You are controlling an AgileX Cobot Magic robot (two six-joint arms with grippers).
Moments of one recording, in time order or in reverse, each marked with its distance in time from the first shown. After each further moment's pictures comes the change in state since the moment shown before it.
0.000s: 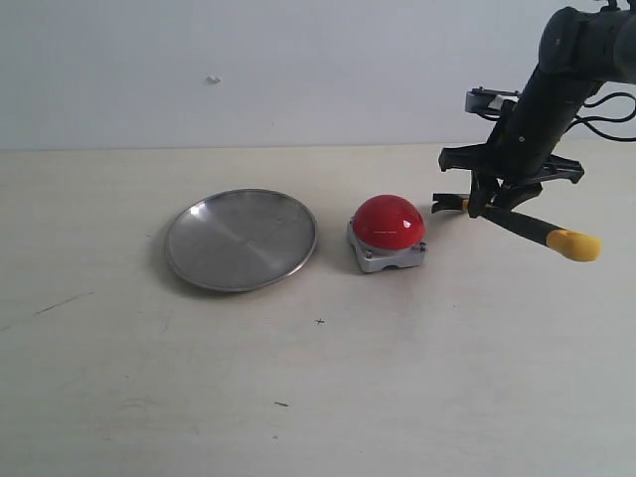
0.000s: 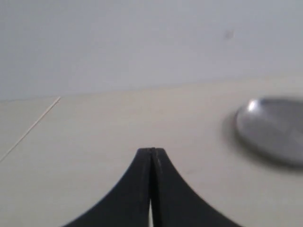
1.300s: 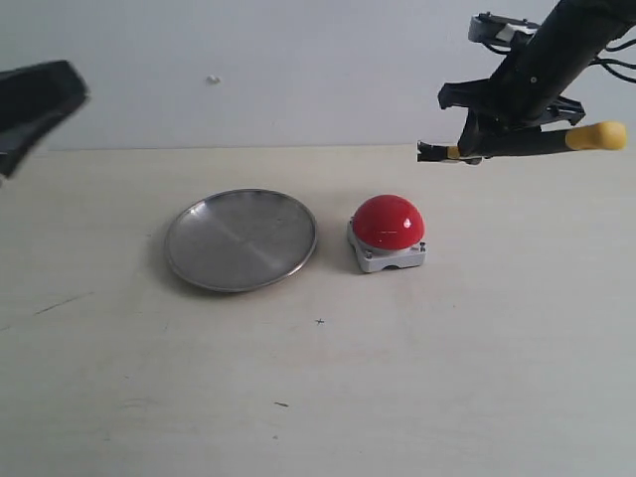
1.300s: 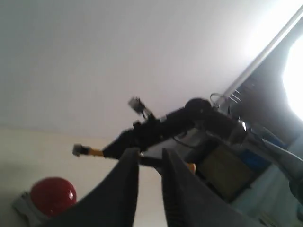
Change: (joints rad) left arm -0.141 1.290 -0.482 1.069 -1.314 -1.593; right arm 0.000 -0.142 -0.011 0.113 -0.042 -0.121
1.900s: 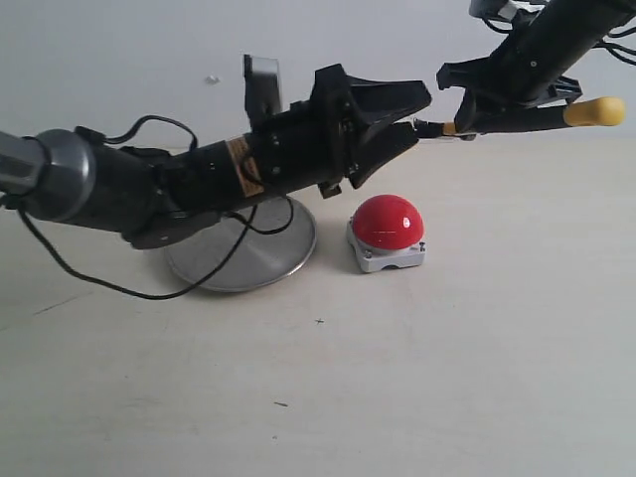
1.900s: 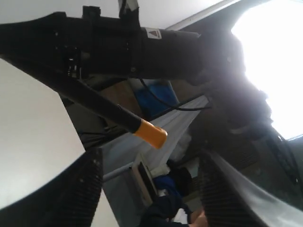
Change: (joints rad) left arm -0.497 0.810 -0.750 -0.152 -0.013 -0.336; right arm 0.000 -0.019 0.000 0.028 -0.099 -0.051
